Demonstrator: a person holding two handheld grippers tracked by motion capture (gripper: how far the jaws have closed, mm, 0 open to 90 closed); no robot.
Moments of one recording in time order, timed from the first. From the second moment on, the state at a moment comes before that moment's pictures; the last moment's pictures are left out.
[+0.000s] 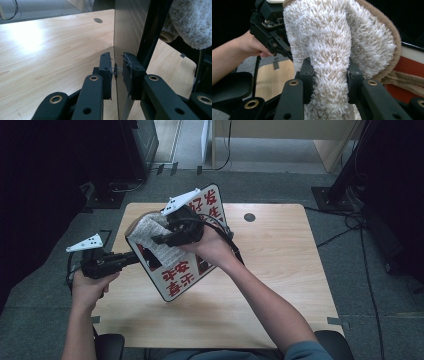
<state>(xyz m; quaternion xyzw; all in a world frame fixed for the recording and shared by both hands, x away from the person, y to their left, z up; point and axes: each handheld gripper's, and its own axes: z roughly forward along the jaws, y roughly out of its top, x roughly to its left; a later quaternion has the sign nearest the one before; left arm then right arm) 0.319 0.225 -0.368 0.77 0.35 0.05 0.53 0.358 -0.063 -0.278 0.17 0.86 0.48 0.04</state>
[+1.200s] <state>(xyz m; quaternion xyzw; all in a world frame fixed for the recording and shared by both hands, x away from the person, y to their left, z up) 0.319 0.222 -0.371 0.77 0.35 0.04 0.53 0.349 -0.057 -0.312 0.17 0.87 0.46 0.02</state>
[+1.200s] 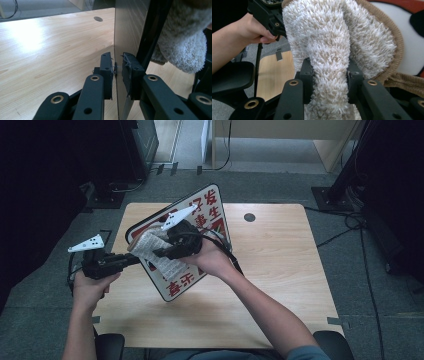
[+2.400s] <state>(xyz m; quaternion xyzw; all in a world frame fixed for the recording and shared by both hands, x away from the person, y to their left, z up) 0.319 0.221 -0.371 0.77 0.35 0.04 0.52 0.341 -0.060 -0.352 0.16 0.88 0.45 0.00</state>
